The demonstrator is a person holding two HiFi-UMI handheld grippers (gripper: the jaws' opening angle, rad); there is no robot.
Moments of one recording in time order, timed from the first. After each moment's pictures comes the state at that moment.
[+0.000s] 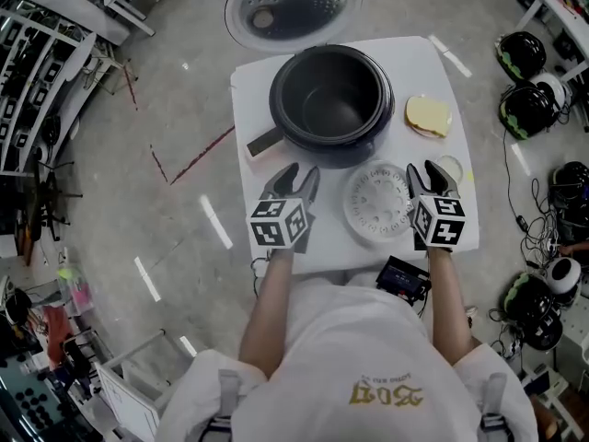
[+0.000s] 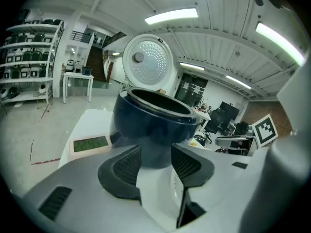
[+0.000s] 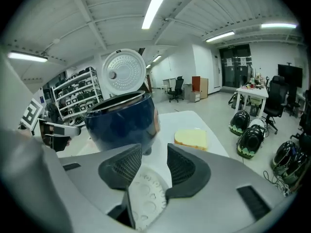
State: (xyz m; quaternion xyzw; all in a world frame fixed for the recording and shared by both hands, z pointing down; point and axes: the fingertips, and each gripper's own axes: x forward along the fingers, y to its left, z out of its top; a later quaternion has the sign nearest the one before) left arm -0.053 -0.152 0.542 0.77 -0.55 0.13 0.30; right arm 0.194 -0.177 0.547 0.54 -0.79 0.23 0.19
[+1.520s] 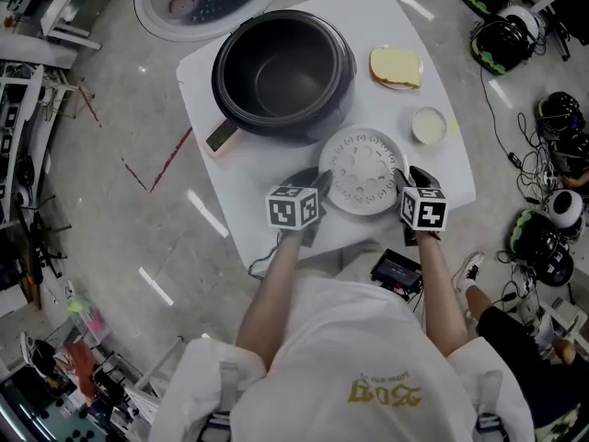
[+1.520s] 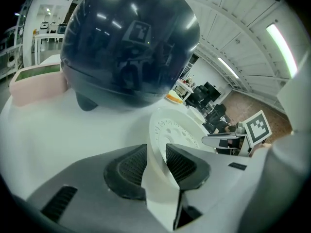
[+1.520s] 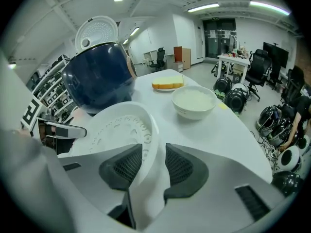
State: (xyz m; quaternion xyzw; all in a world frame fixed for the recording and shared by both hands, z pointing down) left arm 0.041 -0.105 0.684 0.79 -0.37 0.23 0.43; right arm 0.236 -0.087 0.687 0.56 -0.69 0.37 0.27
